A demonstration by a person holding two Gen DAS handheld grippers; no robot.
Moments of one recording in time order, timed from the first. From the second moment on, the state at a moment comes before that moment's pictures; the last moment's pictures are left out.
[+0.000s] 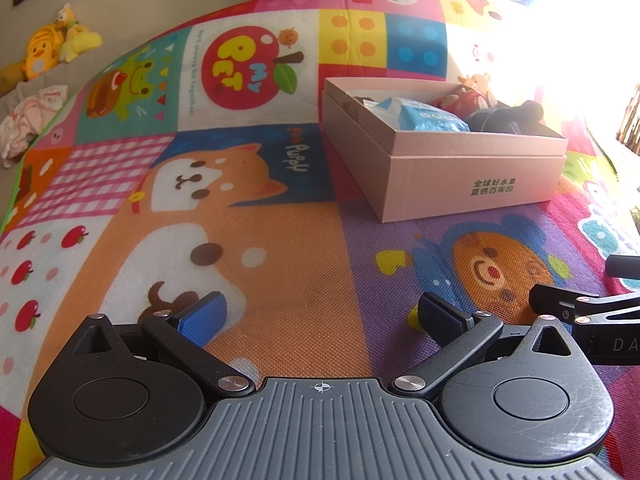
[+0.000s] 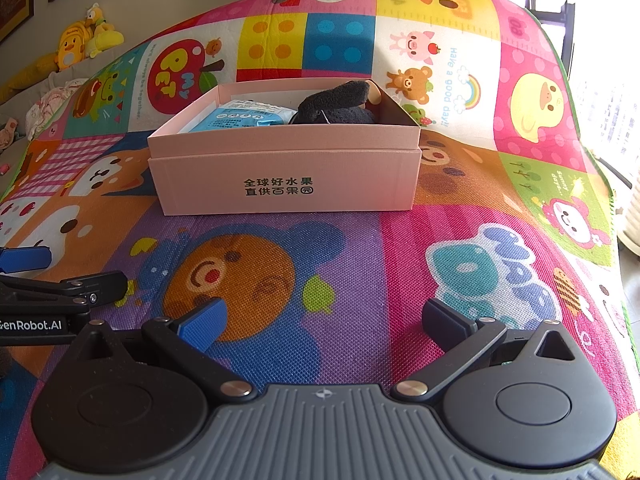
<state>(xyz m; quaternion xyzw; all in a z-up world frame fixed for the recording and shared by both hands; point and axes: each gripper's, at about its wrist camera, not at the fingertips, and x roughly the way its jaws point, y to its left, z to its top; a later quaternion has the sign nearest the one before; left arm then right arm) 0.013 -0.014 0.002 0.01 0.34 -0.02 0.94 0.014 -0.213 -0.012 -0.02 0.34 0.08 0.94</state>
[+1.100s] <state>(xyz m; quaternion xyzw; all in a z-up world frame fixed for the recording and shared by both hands) 0.012 -0.011 0.004 0.01 0.35 -0.03 0.94 0.014 -0.213 -0.014 -0.02 0.34 0.08 0.94</state>
